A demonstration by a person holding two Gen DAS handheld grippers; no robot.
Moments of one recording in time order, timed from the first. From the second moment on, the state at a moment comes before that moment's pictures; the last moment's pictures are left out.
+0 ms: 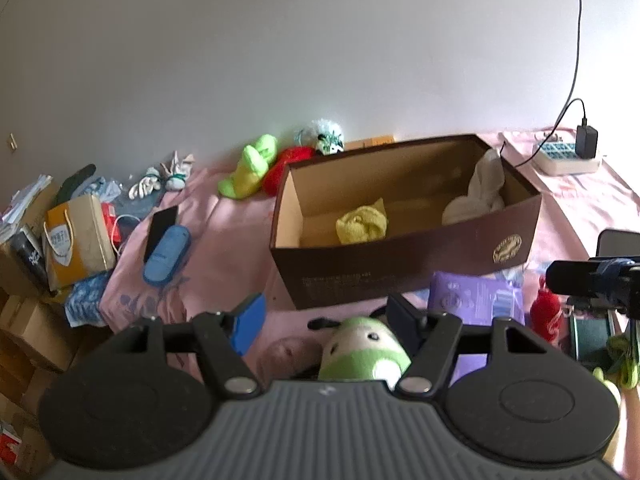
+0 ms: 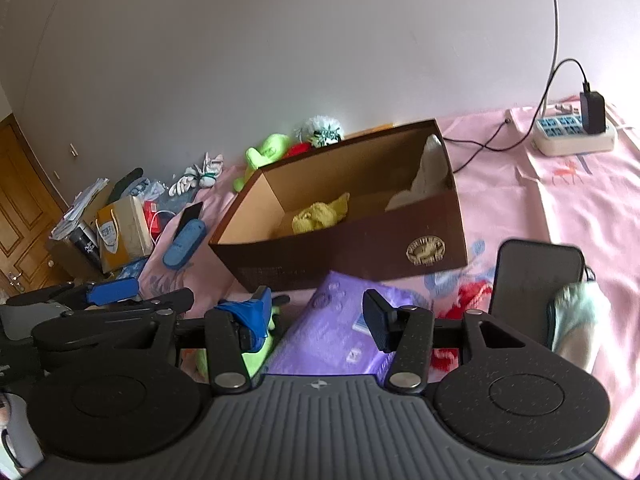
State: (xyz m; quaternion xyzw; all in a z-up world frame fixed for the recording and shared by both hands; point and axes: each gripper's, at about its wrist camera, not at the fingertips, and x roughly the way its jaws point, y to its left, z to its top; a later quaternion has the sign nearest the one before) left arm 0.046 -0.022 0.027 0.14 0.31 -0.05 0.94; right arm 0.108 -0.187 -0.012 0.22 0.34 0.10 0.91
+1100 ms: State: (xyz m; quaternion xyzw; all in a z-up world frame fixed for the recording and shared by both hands) left arm -0.030 -0.008 -0.045 0.15 0.35 -0.23 0.90; right arm 0.036 -0.225 -0.062 0.23 0.41 0.08 0.88
